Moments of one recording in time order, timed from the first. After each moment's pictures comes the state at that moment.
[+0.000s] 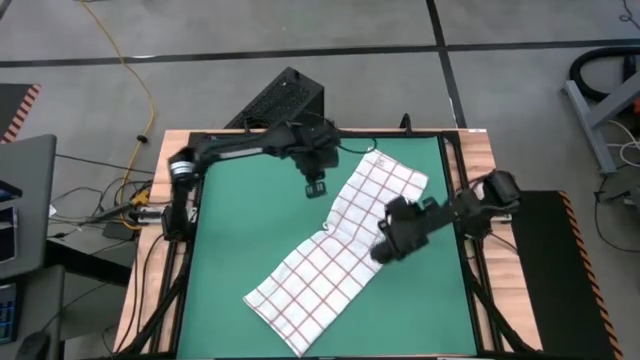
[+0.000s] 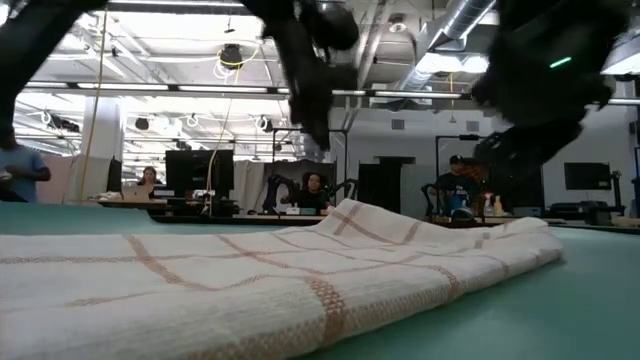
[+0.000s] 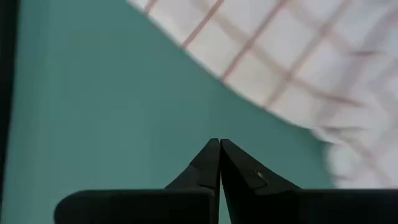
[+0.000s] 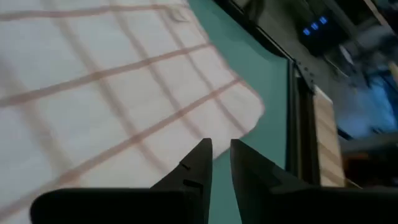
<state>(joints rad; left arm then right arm) 0.33 1.98 1.84 -0.97 0.09 0.18 0.29 1.72 0.98 -1.43 0.81 1.58</state>
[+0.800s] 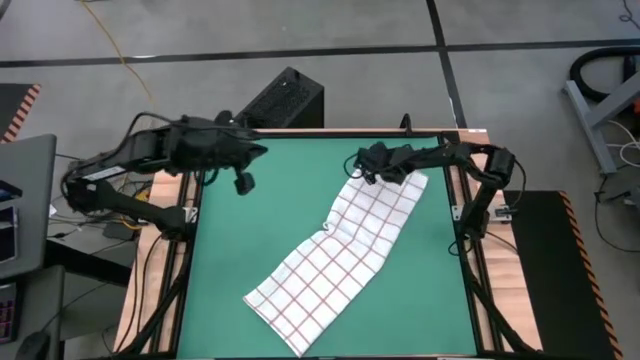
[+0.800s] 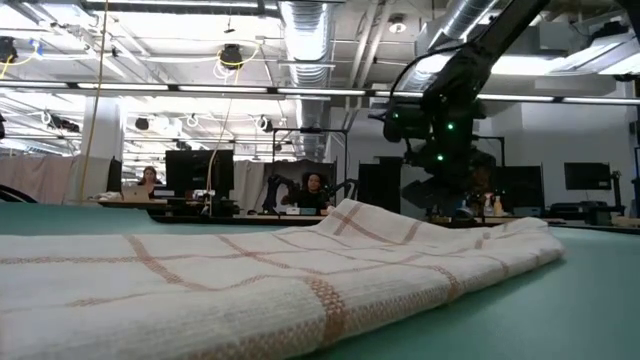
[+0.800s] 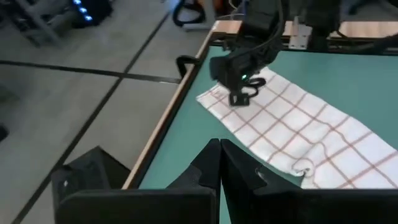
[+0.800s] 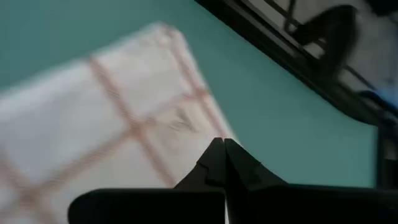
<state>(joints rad) 0.12 1.15 1.54 -0.86 -0.36 0.05 -0.45 1.72 0.96 -0.56 0.72 0.52</state>
